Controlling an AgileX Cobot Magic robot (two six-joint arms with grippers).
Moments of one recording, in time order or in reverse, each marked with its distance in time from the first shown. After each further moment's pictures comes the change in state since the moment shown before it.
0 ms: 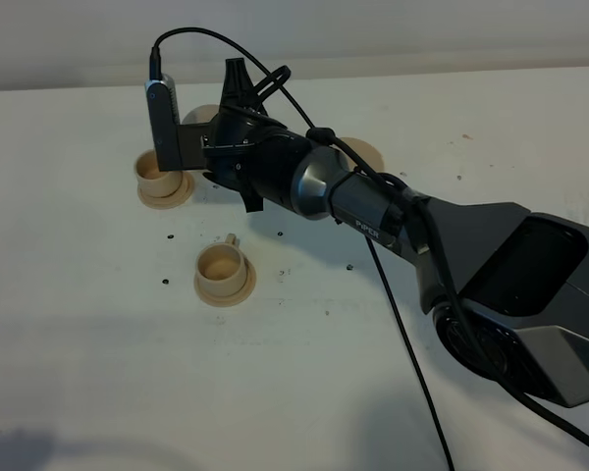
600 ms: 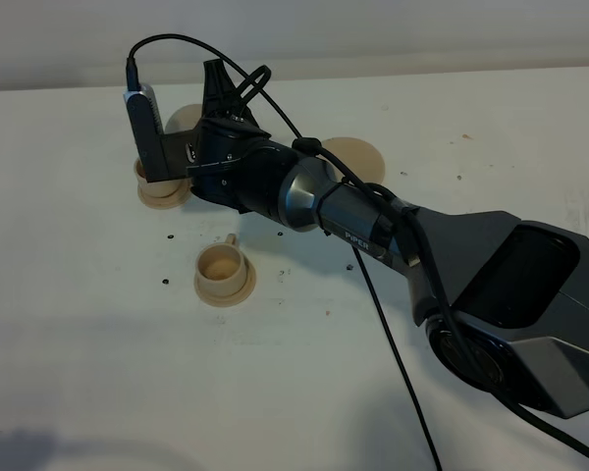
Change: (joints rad) left arm 0.000 0.000 0.000 0.000 0.000 0.000; right arm 0.034 0.000 0.000 -0.086 -0.007 -0.004
